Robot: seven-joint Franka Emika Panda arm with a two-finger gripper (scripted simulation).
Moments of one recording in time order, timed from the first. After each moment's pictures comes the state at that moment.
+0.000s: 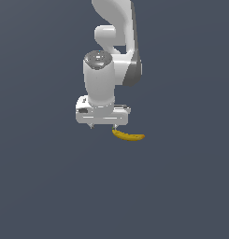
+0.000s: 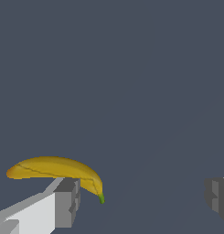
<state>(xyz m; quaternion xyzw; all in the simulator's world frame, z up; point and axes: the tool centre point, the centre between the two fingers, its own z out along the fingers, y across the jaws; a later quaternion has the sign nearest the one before) 0.003 -0.046 0.180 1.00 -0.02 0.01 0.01</state>
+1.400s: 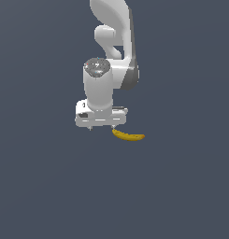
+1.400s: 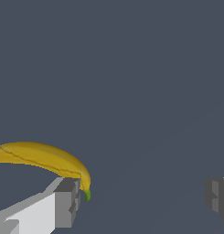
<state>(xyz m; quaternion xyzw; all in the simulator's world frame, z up) -0.005 -0.054 0.160 1.00 0.05 0.00 0.02</state>
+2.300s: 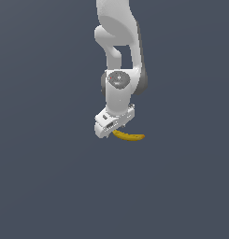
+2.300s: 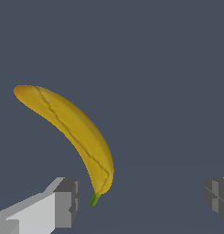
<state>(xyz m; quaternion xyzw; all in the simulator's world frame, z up) -0.024 0.007 0.110 0.95 0.32 -0.01 0.01</state>
